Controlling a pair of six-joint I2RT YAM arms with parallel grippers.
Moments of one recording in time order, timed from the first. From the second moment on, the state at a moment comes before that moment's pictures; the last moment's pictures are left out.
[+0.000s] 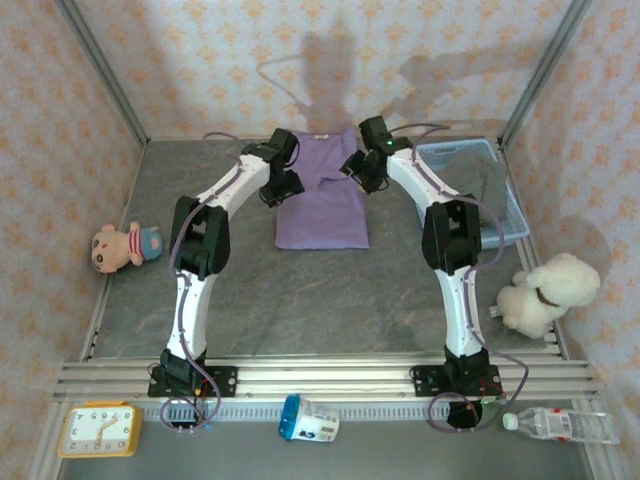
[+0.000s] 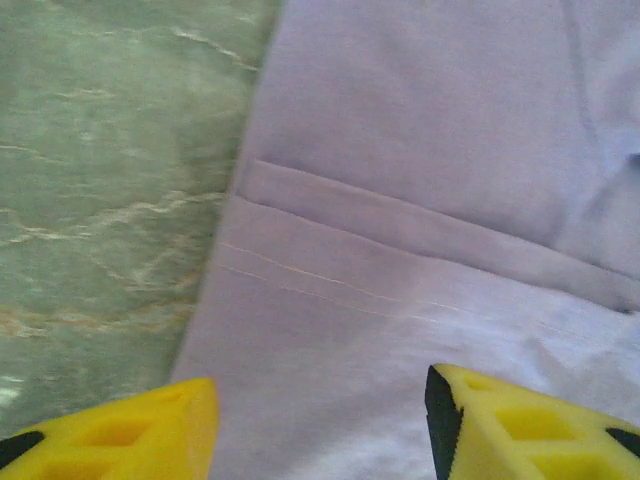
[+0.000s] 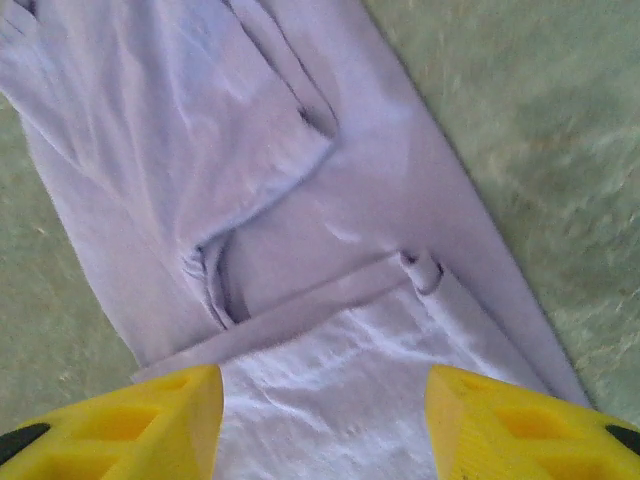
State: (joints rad) left arm -0.29 2.26 1.99 -0.96 0.01 -0.80; right arm 0.34 2.29 2.09 -0.82 -0.20 0.93
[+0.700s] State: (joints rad) left arm -0.38 1.95 1.50 -0.77 0.18 -0.84; right arm 0.48 2.10 1.61 -0.78 -0.20 0.85
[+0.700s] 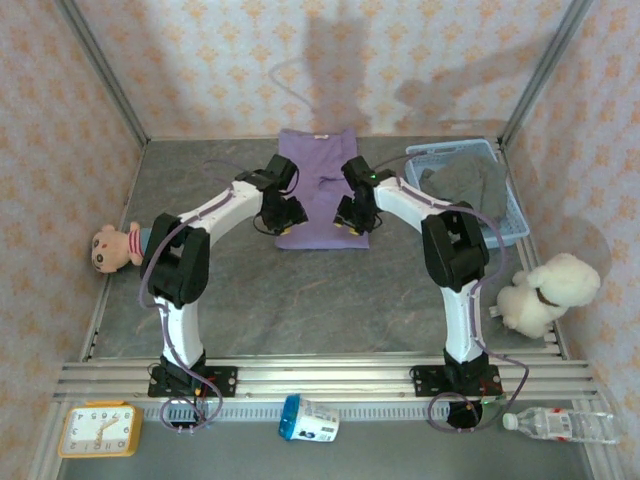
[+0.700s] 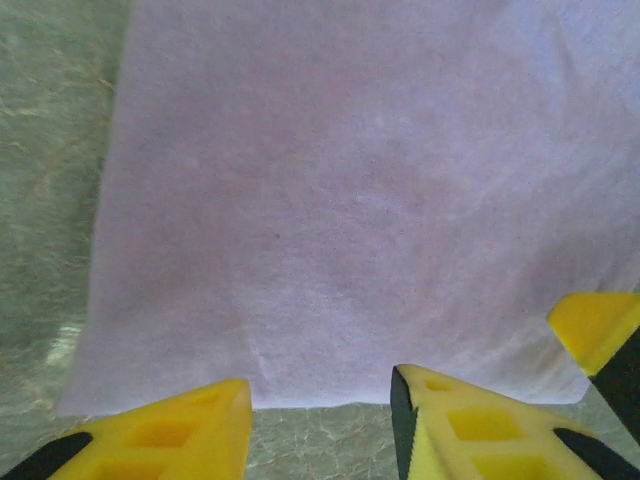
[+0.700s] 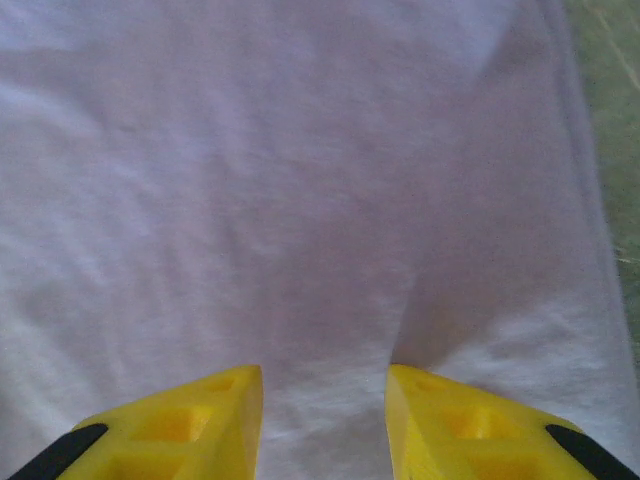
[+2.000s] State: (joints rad) left arm -0.42 1.23 0.74 -0.80 0.15 -0.82; right arm 0.91 1.66 1.07 -0.75 -0.05 1.15
